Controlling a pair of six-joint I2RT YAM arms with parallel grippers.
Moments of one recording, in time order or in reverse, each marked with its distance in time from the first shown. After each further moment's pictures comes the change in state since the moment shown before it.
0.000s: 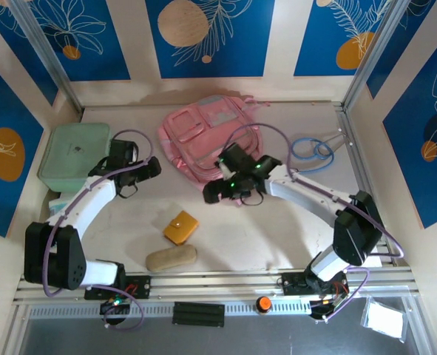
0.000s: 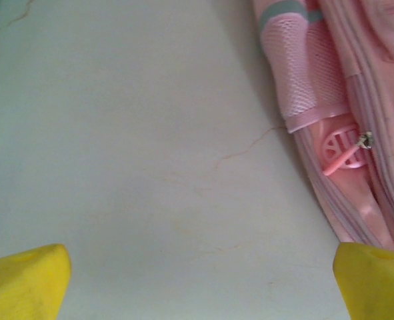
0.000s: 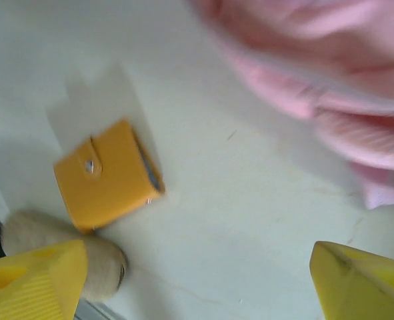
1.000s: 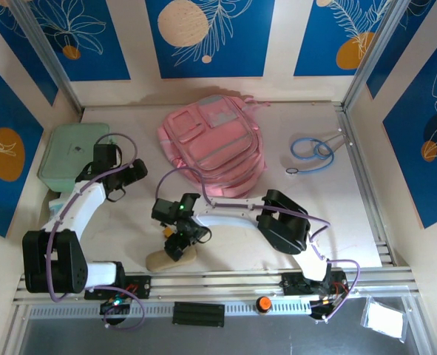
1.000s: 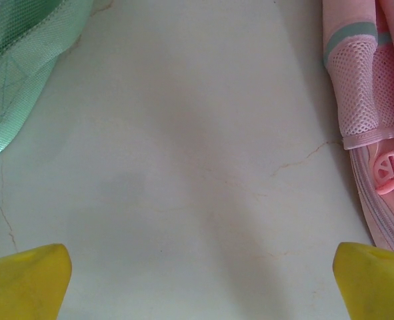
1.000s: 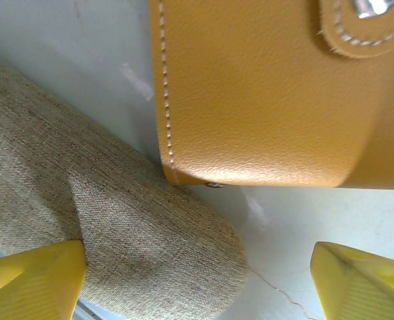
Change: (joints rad) left arm 0.146 -0.042 -0.053 -0.003 0.056 0.031; right arm 0.412 0.494 0.349 -0.195 0.055 -0.076
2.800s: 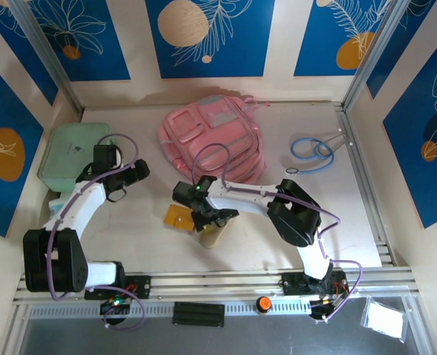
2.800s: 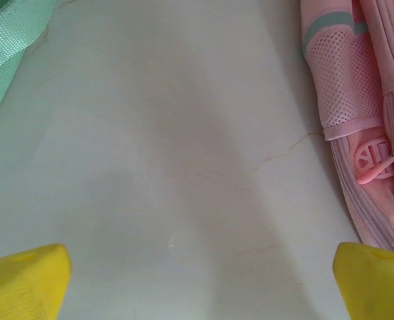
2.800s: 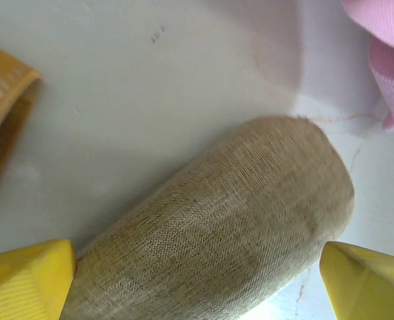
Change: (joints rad) left arm 0.003 0.008 -0.013 0.031 0.063 0.016; right arm -0.159 -0.080 -0.103 -0.152 0.362 0.341
